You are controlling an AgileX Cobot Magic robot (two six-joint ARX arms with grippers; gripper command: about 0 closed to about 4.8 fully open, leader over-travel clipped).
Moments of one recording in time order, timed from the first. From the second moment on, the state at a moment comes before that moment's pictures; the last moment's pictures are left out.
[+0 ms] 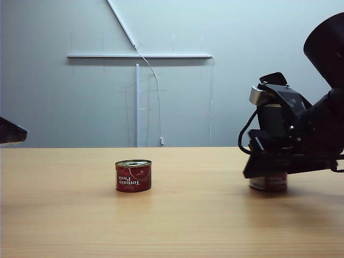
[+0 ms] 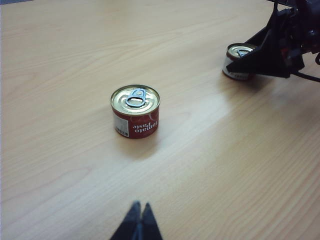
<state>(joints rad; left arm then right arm) -0.67 0.19 0.00 -0.07 0.04 0.01 0.38 1.49 0.44 0.46 -0.03 -0.03</state>
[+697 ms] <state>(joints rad) -0.67 0.19 0.00 -0.07 0.04 0.01 0.39 1.48 0.55 0.45 -0.16 0.01</state>
